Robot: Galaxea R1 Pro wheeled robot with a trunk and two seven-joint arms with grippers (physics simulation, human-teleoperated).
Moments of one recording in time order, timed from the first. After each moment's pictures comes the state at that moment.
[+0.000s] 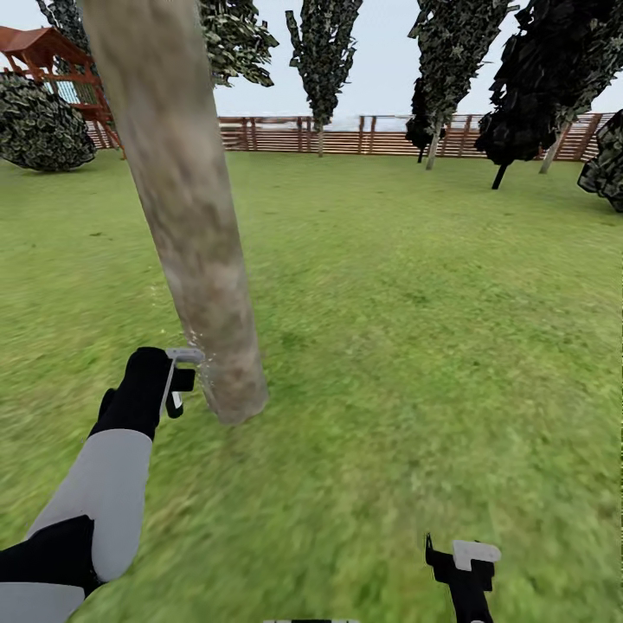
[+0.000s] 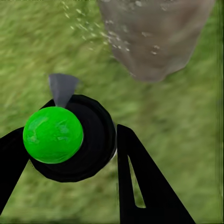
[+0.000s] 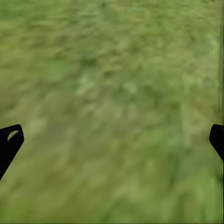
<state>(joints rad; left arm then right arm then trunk) -0.99 -0.01 0.29 -0.89 -0.50 0.97 -0.16 -0.45 -0.03 -0.16 -0.15 0.20 -0.60 -0.27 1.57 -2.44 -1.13</state>
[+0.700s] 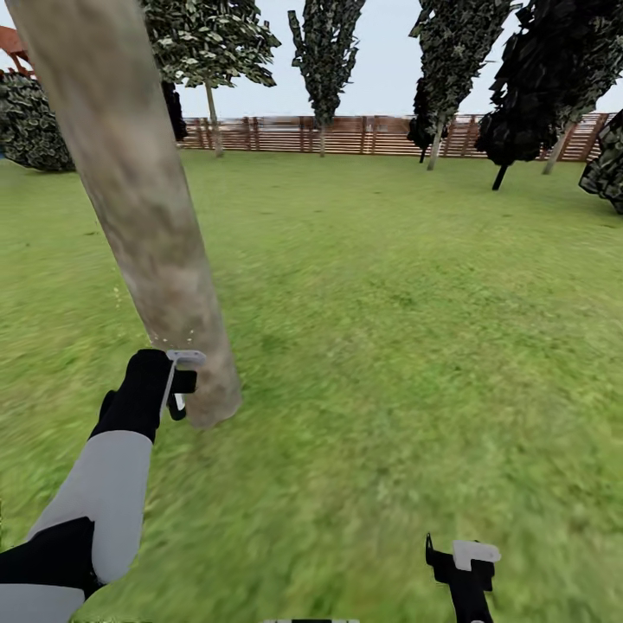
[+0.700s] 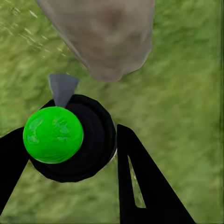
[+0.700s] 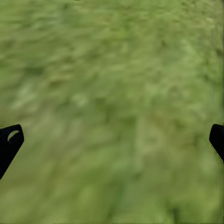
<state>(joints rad) -0.98 -0.01 0.30 -0.88 -0.48 0.97 -0.16 -0.45 -0.03 -0.16 -0.15 0.20 -0.60 -0.27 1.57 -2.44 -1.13</state>
